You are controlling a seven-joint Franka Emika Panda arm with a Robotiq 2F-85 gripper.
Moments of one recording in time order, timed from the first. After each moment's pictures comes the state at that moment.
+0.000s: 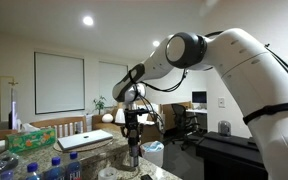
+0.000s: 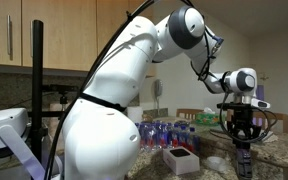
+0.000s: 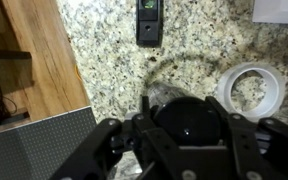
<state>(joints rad) -0.06 0.47 -0.08 -1.61 0.05 1.88 0.19</state>
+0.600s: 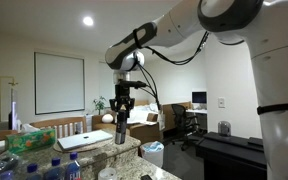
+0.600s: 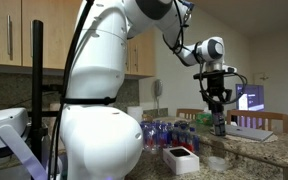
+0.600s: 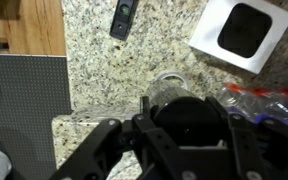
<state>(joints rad) 0.02 0.09 0.01 -1.78 0.00 1.85 0.05</state>
